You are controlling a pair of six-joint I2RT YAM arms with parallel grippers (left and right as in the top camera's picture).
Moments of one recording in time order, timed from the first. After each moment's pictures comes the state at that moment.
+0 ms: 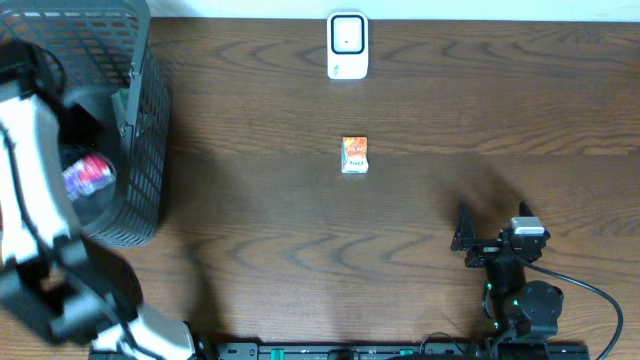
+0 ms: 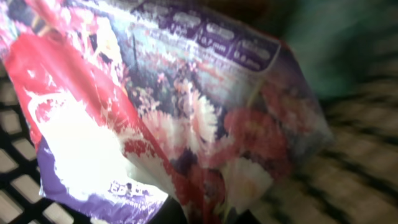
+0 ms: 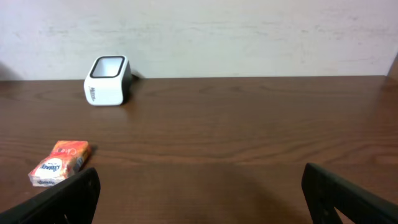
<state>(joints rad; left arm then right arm) 0.44 1.74 1.76 -1.25 -0.09 -0.41 -0.02 0.02 0.01 -0.07 -0.05 0.04</state>
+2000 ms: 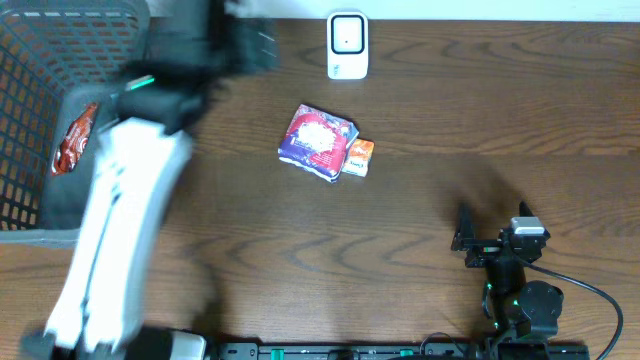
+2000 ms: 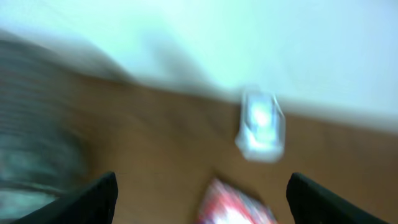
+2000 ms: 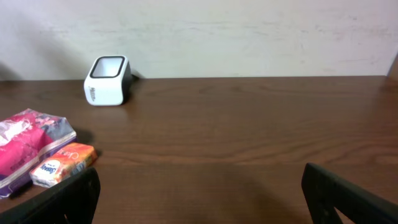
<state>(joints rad) -0.19 1.56 1.86 -0.86 -0.09 -0.32 -0.02 0.02 0.01 -0.07 -0.05 0.04</state>
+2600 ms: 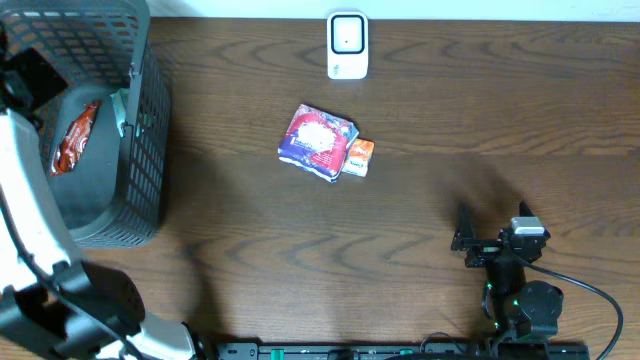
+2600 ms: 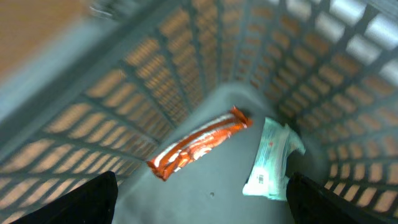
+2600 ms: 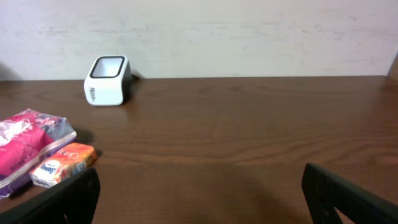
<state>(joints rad) 0.47 1.74 1.81 -0.92 -0.17 -0.20 -0.02 0.02 0.01 -0.07 -0.05 0.04</state>
